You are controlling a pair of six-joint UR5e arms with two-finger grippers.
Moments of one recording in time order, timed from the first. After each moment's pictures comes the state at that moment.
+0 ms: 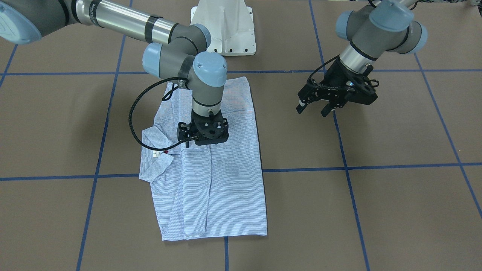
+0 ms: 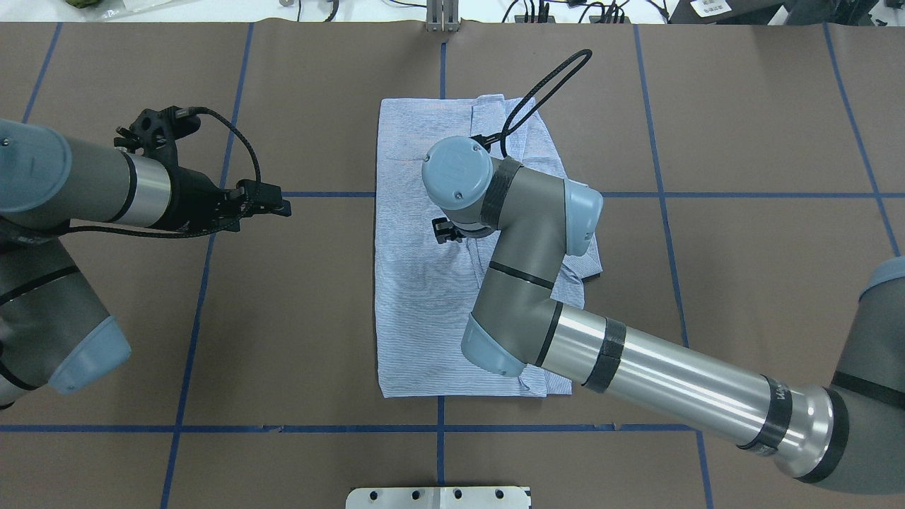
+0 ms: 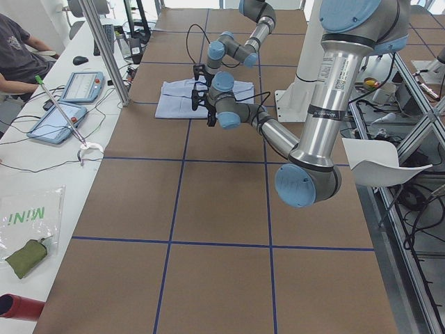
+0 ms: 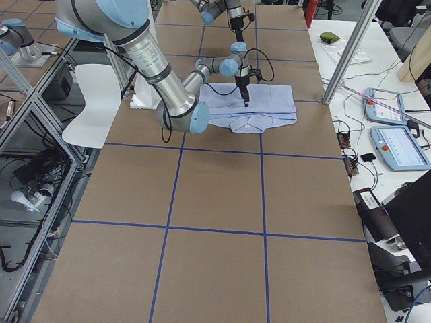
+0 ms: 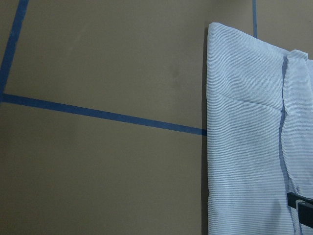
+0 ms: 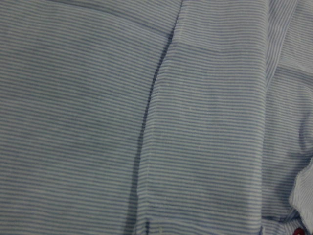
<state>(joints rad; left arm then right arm) -0.74 -1.82 -1.86 -2.21 -1.98 -1.37 0.52 -0.71 1.36 -1.61 1.66 0.95</state>
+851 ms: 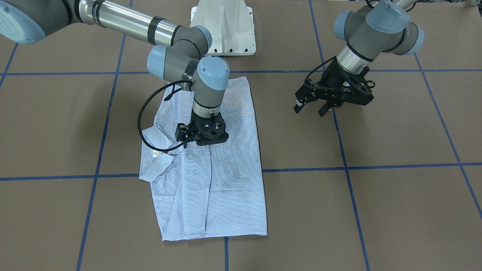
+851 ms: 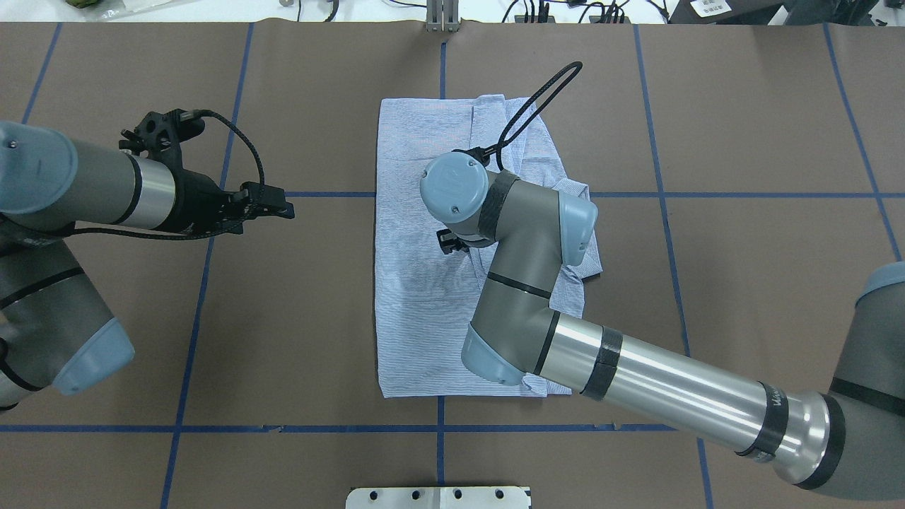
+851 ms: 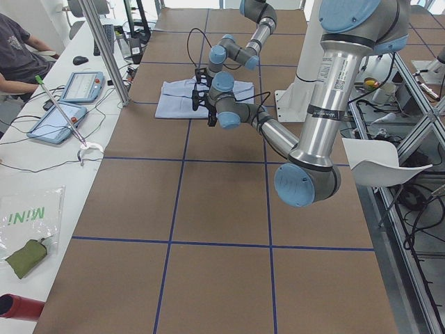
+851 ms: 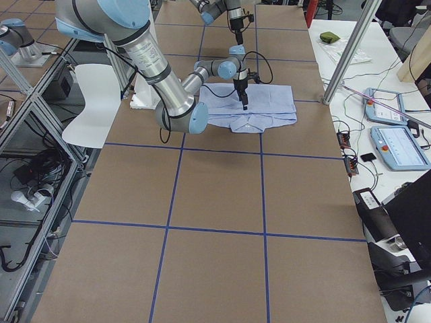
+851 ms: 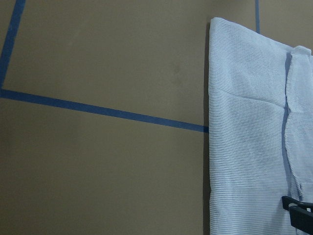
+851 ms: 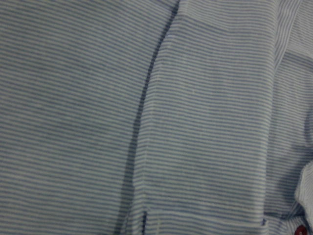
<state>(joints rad) -0.73 -1.83 -1.86 -2.21 -1.98 -1.38 0.50 -0.72 1.34 -1.62 1.65 0.92</state>
